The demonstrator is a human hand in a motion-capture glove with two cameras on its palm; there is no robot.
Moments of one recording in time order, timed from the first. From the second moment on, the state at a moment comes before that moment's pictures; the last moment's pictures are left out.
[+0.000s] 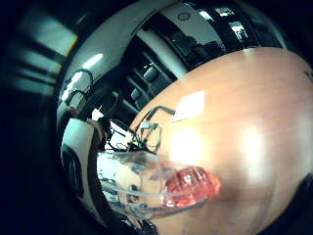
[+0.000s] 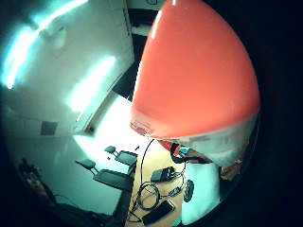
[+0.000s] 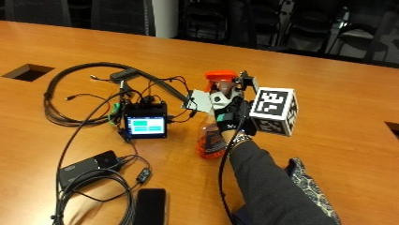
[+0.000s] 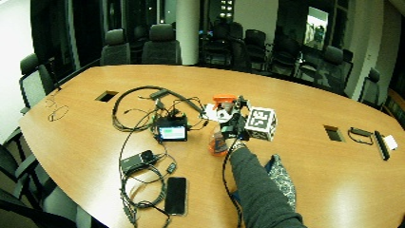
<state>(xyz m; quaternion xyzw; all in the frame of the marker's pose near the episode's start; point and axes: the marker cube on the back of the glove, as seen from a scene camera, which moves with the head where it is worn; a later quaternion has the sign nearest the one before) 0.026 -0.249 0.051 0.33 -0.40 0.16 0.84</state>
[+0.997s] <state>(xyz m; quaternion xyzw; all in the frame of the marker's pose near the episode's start) -0.057 -0.232 0.065 0.00 -0.25 0.01 0.97</state>
